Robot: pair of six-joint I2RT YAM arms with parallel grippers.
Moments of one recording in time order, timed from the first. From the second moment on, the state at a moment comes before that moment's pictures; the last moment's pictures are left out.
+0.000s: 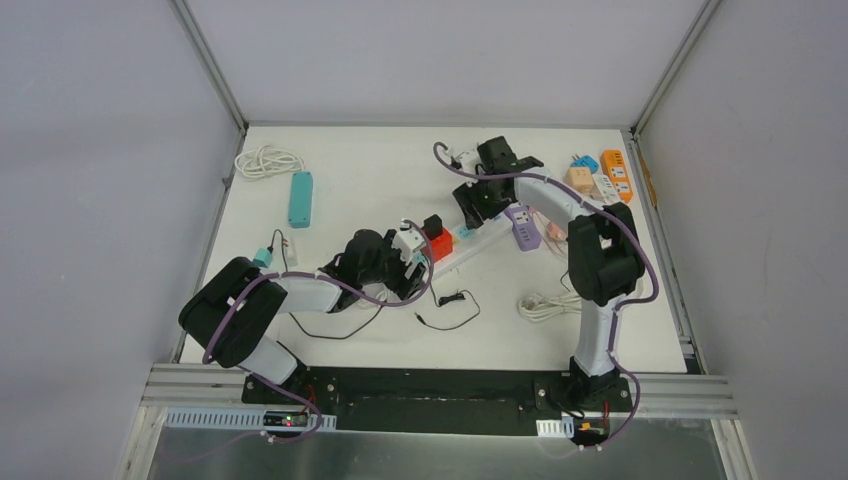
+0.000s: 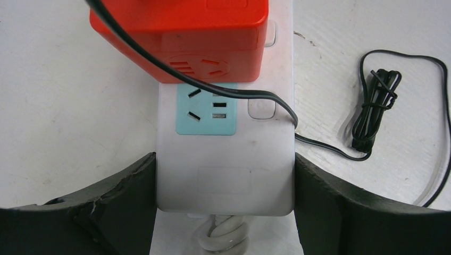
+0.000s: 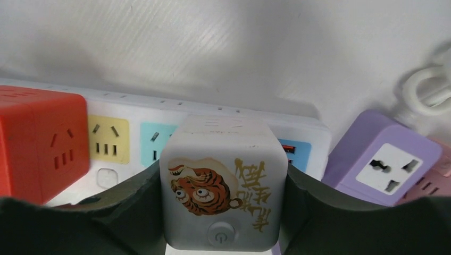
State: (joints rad) left arm -0.65 1.51 0.47 0.58 0.32 0.15; right arm 0.49 1.98 1.54 -0.66 -0.13 -0.29
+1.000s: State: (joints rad) left arm -0.66 1.50 0.49 0.55 0.34 0.16; right arm 0.45 1.96 1.55 -0.72 -0.22 -0.24
